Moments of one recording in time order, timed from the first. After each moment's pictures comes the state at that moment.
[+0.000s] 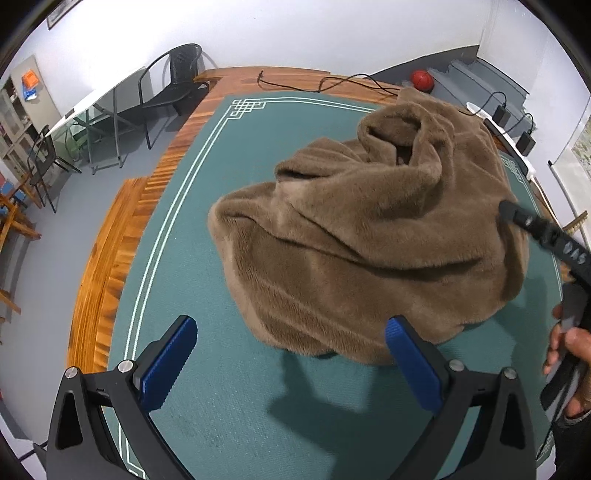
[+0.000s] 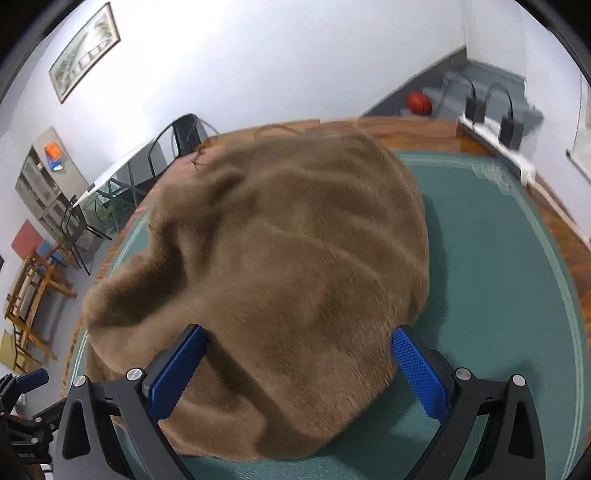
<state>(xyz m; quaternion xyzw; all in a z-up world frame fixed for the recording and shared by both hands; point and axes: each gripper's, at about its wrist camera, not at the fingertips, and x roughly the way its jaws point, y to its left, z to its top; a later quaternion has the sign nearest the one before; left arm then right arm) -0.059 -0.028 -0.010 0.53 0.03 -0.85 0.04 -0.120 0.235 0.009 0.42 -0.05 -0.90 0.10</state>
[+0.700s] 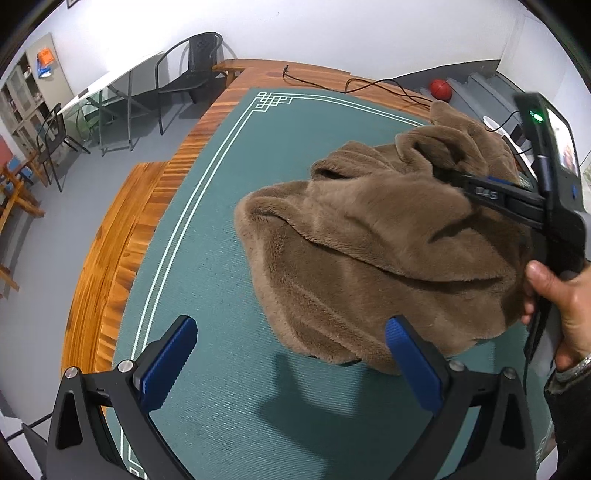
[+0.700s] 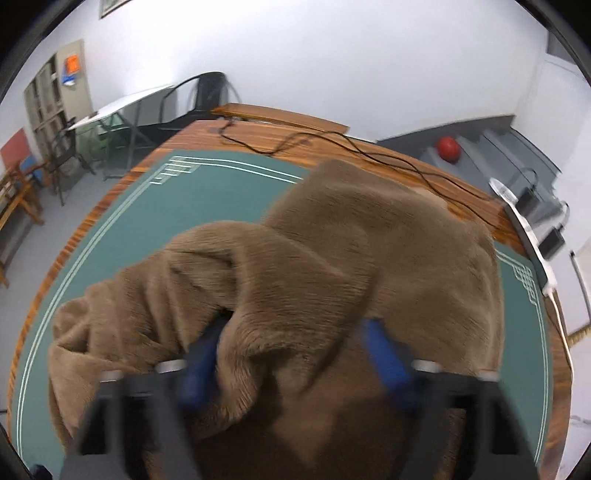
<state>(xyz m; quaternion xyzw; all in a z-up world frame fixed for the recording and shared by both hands) -0.064 -0.051 -0.012 0.53 0.06 -0.84 0.06 -0.194 0.143 -0.010 0.45 0.09 -0.88 0.08</state>
